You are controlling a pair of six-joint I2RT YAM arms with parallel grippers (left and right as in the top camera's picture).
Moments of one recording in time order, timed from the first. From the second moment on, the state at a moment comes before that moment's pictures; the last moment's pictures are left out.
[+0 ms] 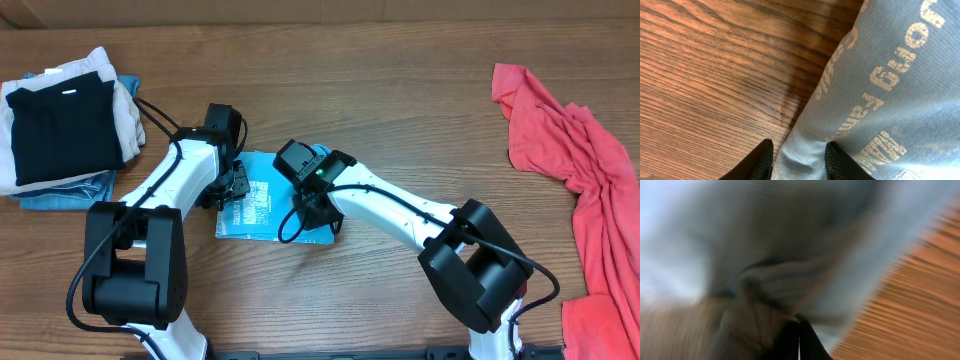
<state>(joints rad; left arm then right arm) -0.14 1.87 1.18 -0.84 -0.15 -0.47 0.80 2.02 1.45 -0.90 0.06 0.53</state>
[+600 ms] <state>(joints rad) -0.14 1.87 1.18 -0.84 -0.15 -0.46 0.77 2.00 1.45 -1.00 0.24 0.77</state>
